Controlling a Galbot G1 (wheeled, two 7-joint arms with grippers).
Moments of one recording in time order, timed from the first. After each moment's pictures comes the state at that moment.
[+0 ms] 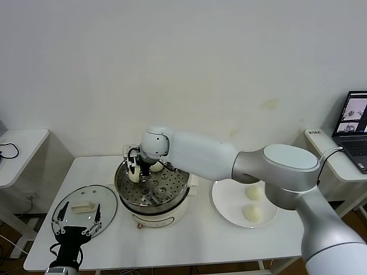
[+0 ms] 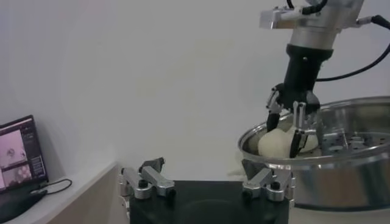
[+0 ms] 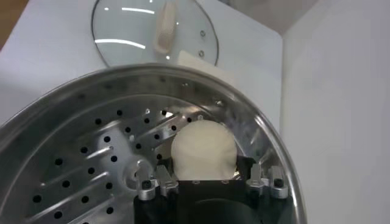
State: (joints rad) left arm 1.80 -1.26 -0.71 -2.19 -0.03 -0.03 -0.16; right arm 0.32 1.56 -1.12 1.03 0.35 -0.57 -0.75
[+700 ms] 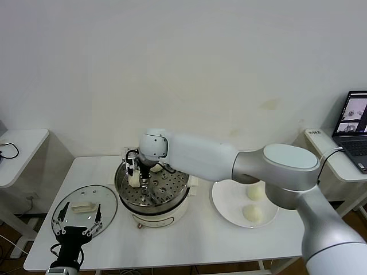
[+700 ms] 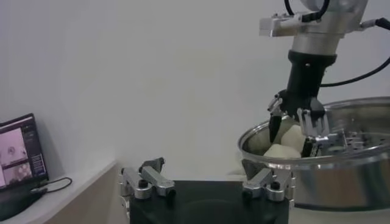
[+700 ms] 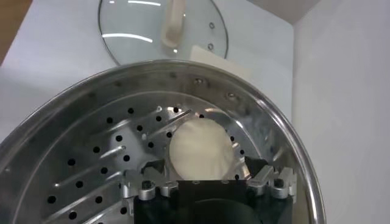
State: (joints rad) left arm 1.80 -1.27 -0.71 -2.19 -0.02 -0.03 -0.16; right arm 0.35 1.52 -1.12 1.09 0.37 -0.60 -0.79
